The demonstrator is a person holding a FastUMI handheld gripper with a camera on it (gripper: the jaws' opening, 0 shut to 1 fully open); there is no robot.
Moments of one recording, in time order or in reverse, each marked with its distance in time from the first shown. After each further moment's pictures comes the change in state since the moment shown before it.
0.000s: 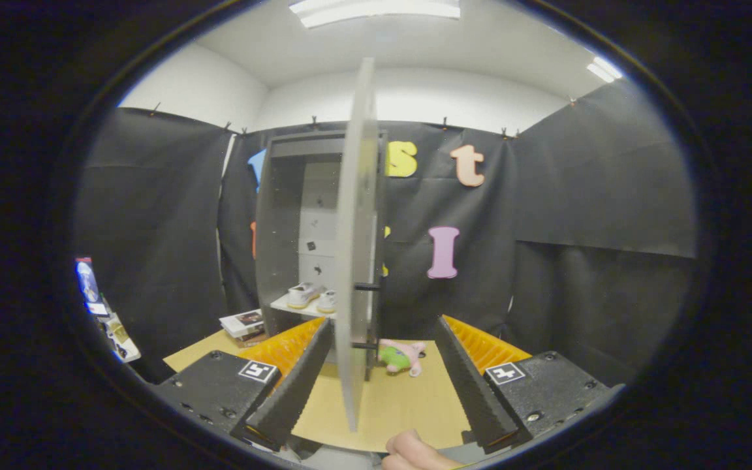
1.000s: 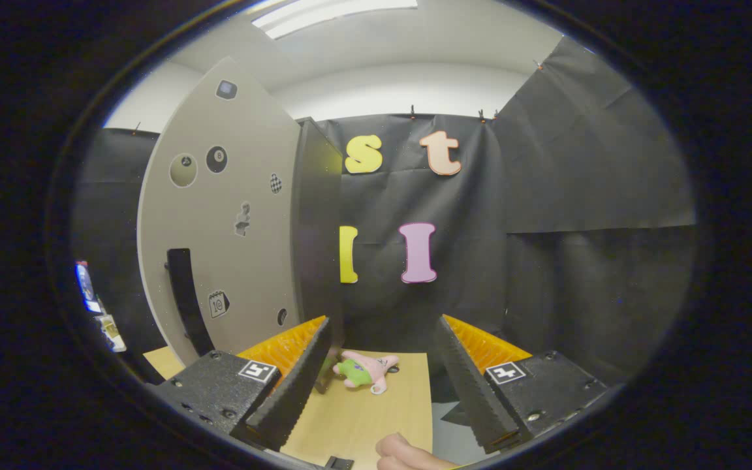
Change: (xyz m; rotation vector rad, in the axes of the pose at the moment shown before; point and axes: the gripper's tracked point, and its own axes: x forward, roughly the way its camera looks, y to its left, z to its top) arm 0.161 -0.138 -0.003 0.049 -0.040 0.119
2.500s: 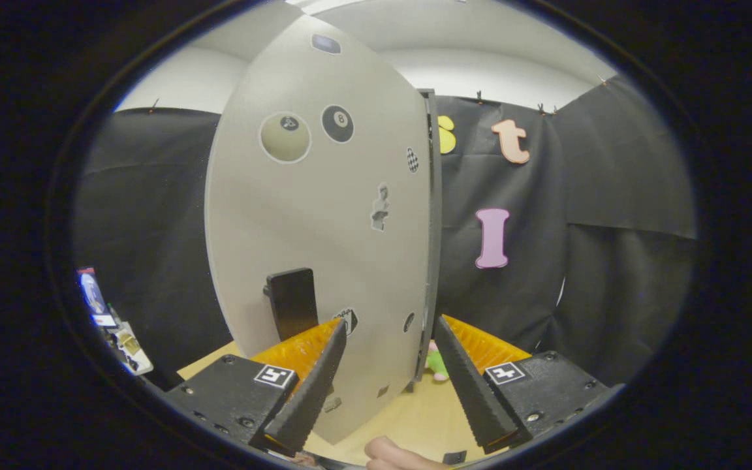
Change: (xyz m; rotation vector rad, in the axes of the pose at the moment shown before) arm 0.038 0.290 -0.013 -0.033 0.127 0.054
